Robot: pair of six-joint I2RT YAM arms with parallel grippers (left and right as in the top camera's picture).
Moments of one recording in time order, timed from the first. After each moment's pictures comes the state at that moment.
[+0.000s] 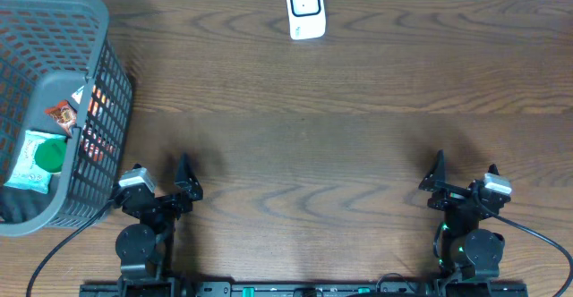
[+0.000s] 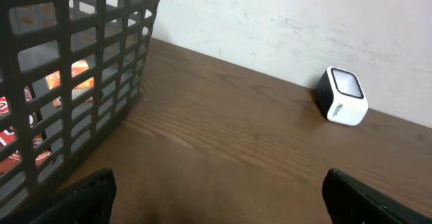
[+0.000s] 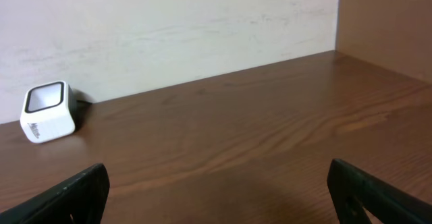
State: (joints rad) left arm 0.04 0.01 0.05 -0.19 -0.03 -0.29; right arm 0.02 0.01 0.01 -0.04 0.26 0.16
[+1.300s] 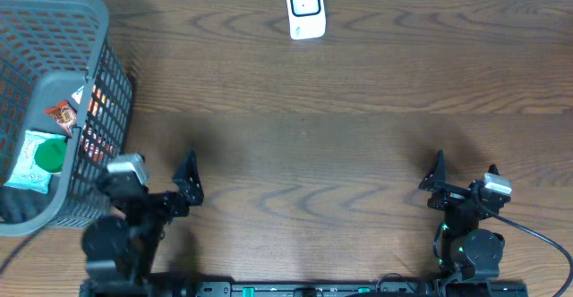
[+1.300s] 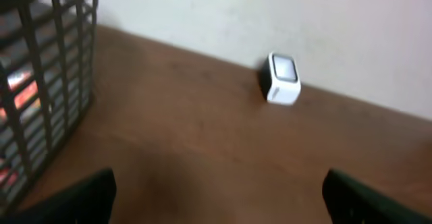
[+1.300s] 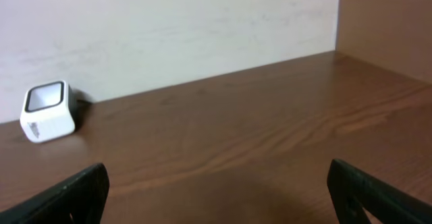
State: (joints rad) left arm 0.04 0.32 0.56 -0.54 0.16 -0.30; right arm 0.02 0.01 0.01 -0.04 0.26 0.16
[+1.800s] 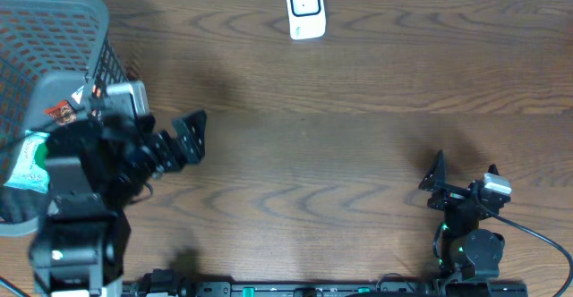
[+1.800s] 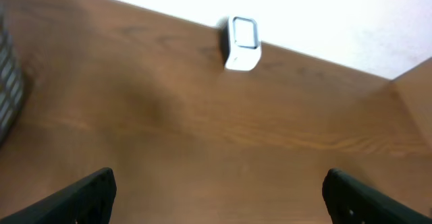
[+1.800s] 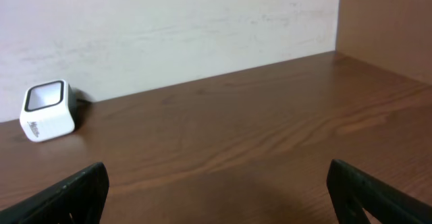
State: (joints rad) left arm 0.04 0.84 1.12 -0.80 0.36 -0.29; right arm 0.02 0.01 0.01 -0.04 0.26 0.16
